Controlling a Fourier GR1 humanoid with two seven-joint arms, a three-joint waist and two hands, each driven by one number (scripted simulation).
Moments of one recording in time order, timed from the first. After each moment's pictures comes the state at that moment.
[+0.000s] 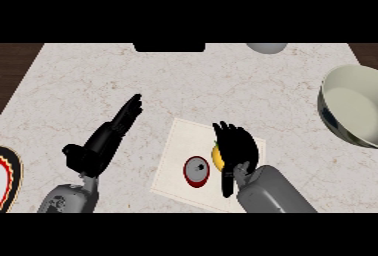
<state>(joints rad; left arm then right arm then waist) -0.15 0.17 -0.20 -1.56 0.07 -0.10 0.06 -0.41 -0.10 0.56 -1.43 0.72 0.47 0.89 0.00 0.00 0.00</state>
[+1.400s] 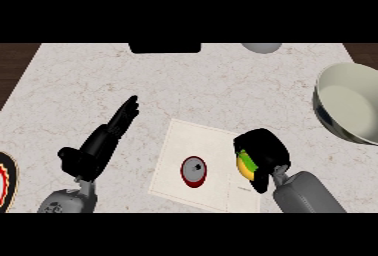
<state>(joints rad) -0.11 0.12 -0.14 -1.62 0.01 -0.15 0.11 -0.29 -0.27 0.48 -1.42 0.91 0.36 0.28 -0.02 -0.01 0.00</state>
